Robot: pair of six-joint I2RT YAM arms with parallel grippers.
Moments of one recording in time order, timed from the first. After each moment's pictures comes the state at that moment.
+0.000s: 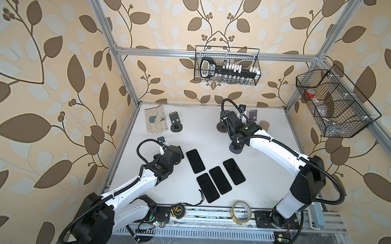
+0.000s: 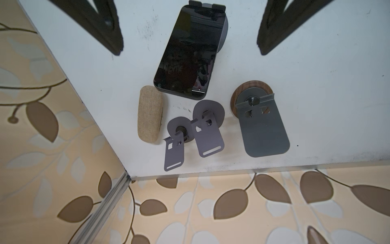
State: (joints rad) left arm -0.51 1.03 0.49 -0.22 -0.52 -0.77; right arm 0.64 1.69 1.51 -0.78 0.88 0.68
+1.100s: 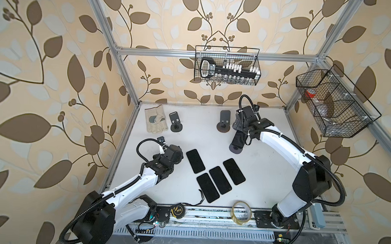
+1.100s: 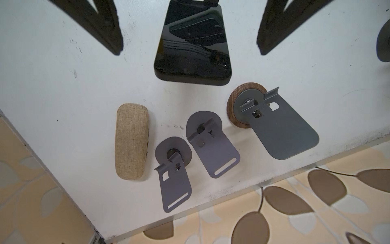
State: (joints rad) left arm -0.51 1.05 0.52 -0.28 -0.55 -0.77; right arm 0.44 1.68 1.45 -0.71 0.55 0.74
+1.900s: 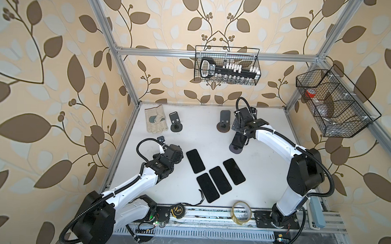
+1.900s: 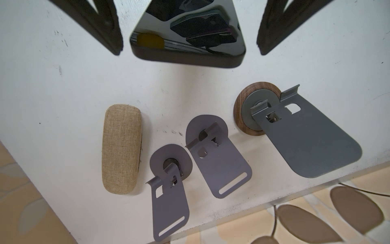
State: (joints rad) left arm -0.51 1.05 0.53 -0.29 -0.56 -0.77; right arm 0.42 1.76 1.44 -0.66 0.53 0.72
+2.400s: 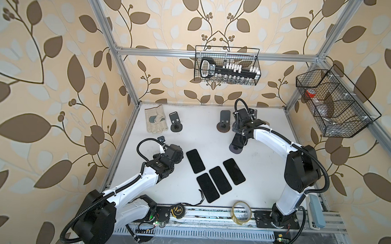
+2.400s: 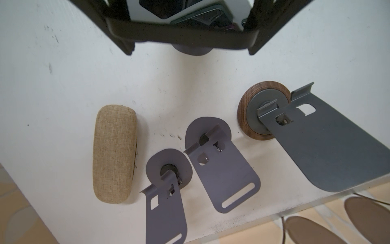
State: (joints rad) left arm -0.51 1.07 0.53 -0.29 -0.56 -0.77; right arm 0.41 1.80 1.43 -0.64 0.51 0.71
